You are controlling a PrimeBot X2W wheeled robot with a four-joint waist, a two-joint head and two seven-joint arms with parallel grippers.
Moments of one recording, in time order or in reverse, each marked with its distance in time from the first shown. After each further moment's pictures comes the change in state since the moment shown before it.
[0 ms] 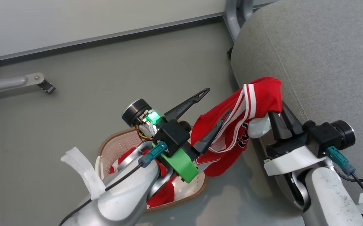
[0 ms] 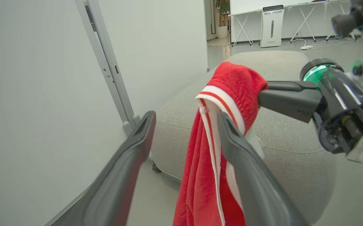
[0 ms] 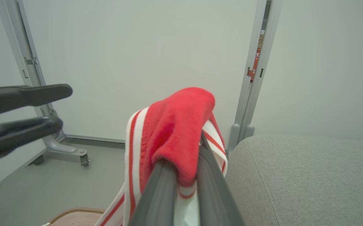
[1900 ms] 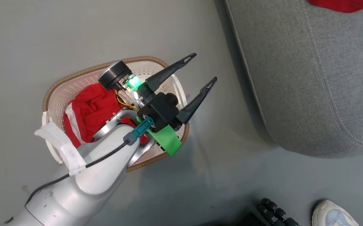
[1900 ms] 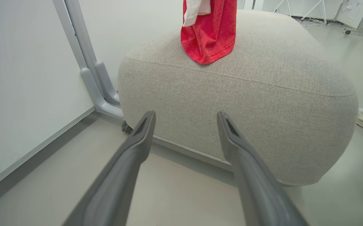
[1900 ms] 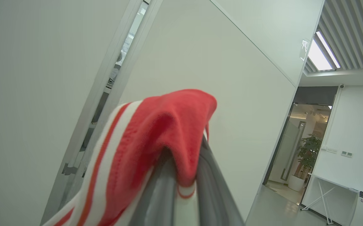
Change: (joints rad) left arm -0.173 0.101 -0.023 -0.010 0.063 0.000 0.000; right arm -0.951 -0.441 -0.455 0.178 0.009 0.000 0.000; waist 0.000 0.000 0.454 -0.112
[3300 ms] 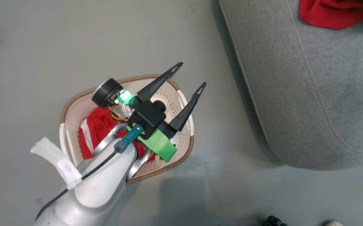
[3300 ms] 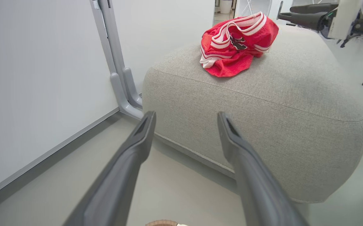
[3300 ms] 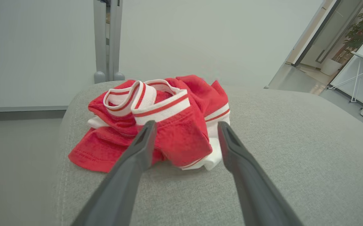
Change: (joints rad) left arm 0.120 -0.036 0.109 -0.007 -0.011 0.014 0.000; right arm 0.580 0.212 0.006 0.178 -0.025 0.000 0.000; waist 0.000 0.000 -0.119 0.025
